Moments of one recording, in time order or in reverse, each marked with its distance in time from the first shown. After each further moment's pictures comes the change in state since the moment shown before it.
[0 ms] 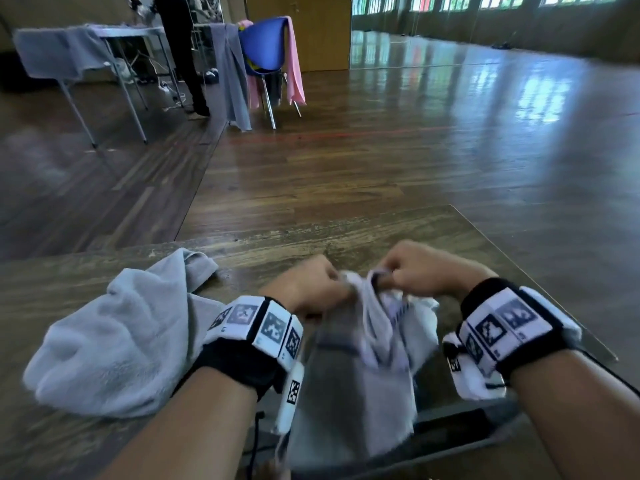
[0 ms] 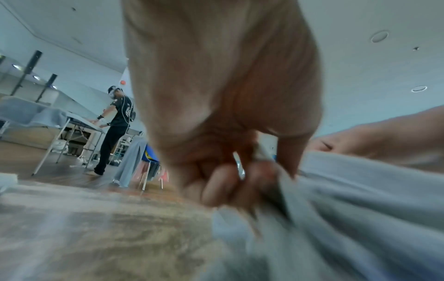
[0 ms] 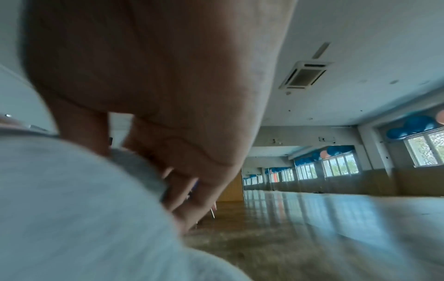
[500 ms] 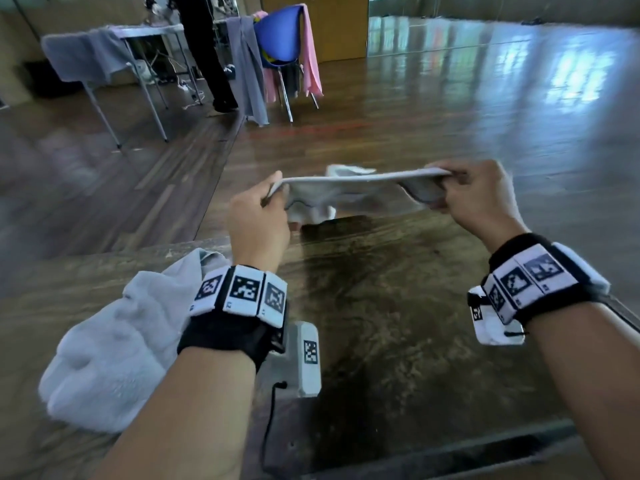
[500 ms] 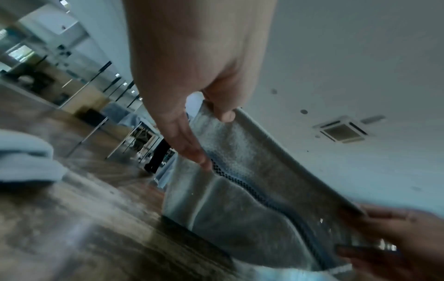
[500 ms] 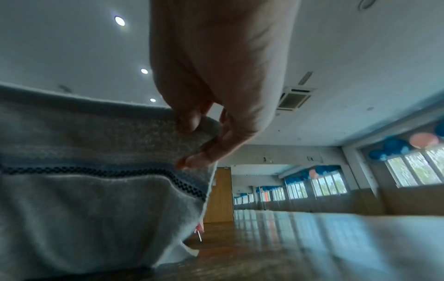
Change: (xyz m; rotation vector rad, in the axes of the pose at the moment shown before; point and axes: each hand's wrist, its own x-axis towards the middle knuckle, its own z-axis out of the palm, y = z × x) left_hand 0.031 -0.042 -0.060 -0.547 0.954 0.097; right_hand 0.069 0.041 -0.038 0.309 0.932 0.012
